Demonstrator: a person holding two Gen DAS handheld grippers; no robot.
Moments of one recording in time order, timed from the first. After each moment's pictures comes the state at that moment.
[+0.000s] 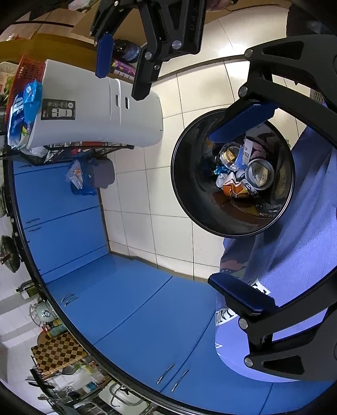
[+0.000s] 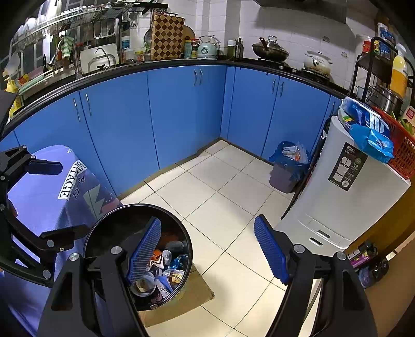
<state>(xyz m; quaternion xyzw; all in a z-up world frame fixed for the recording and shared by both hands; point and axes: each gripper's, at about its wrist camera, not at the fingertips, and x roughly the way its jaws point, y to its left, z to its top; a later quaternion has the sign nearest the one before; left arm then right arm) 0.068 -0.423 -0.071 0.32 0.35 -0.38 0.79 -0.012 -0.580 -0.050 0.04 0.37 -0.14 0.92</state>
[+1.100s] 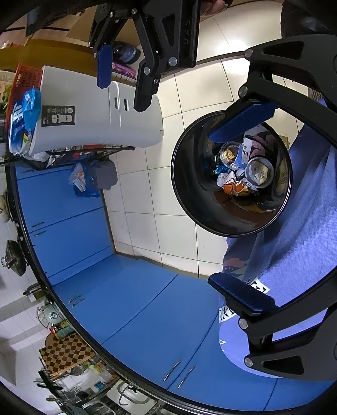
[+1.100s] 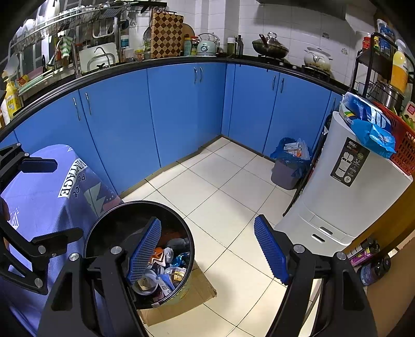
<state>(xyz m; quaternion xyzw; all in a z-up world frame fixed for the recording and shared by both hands) 0.057 -0.420 -0.065 0.33 0.34 -0.38 0.80 -0.013 -0.581 -0.058 0.04 0.37 -0.14 0.92</state>
